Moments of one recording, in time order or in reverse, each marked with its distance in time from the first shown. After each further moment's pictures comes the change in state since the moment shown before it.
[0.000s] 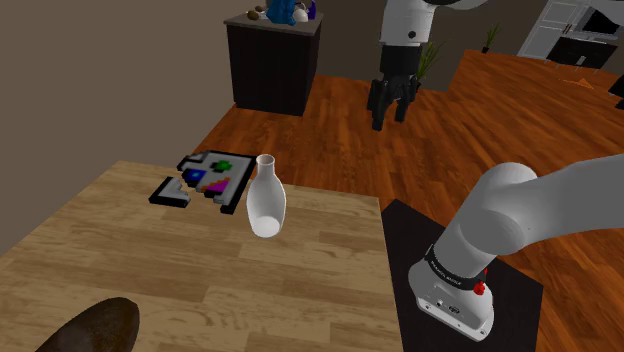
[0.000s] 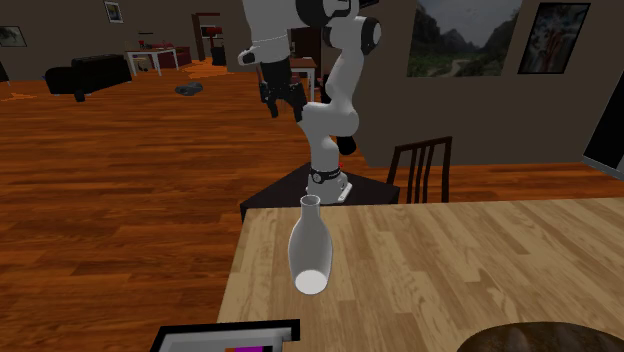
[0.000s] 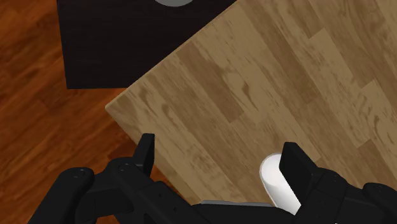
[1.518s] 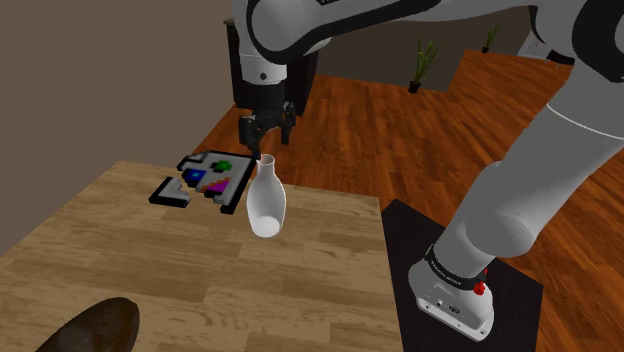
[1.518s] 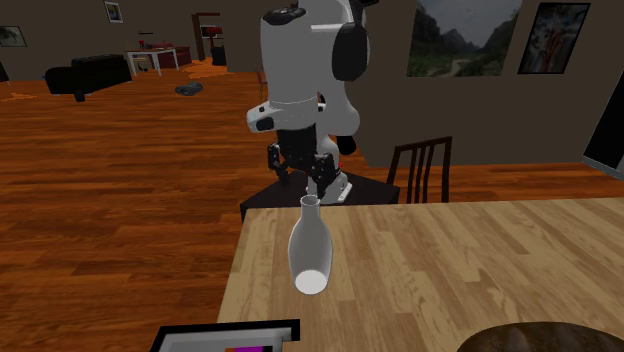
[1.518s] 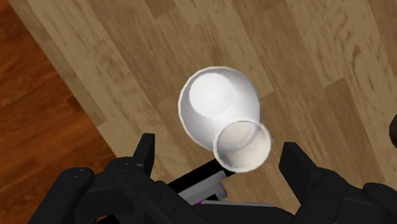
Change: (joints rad) arm 0.108 0.691 0.281 0.366 -0.013 0.384 0.223
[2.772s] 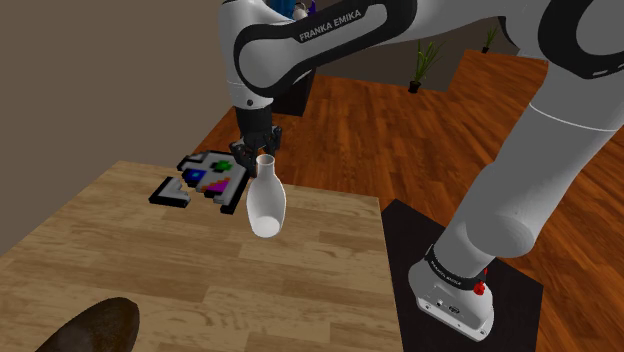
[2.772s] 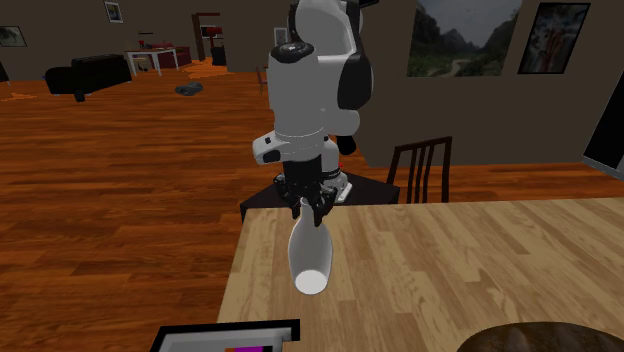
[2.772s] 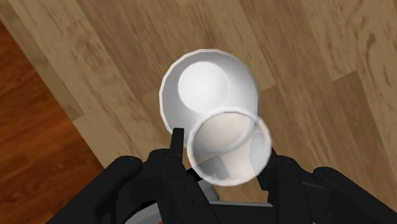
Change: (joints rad) arm 0.018 0.106 0.022 -0.010 -0.037 0.118 0.033
